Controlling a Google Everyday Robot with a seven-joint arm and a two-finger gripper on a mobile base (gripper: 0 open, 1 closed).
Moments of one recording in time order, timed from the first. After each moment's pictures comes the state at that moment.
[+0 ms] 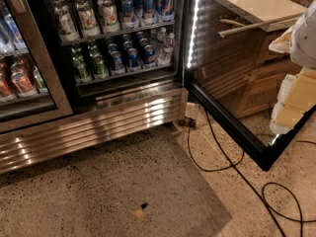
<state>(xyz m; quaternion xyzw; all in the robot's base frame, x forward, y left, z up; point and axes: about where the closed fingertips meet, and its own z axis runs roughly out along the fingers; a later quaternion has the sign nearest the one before) 0.438 -0.217 0.976 -0.60 0.78 -0.03 0.16</state>
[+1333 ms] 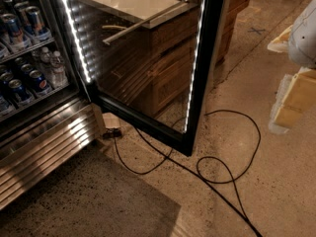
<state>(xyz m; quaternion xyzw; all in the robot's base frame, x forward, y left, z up) 0.438 -0.217 0.976 -0.60 0.78 -0.03 0.16</state>
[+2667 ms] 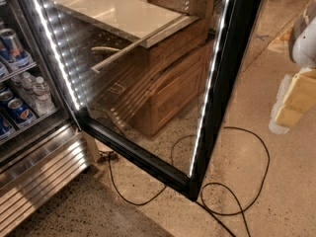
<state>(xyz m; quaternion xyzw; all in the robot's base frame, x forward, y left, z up) 0.438 -0.217 0.976 -0.60 0.78 -0.03 0.16</state>
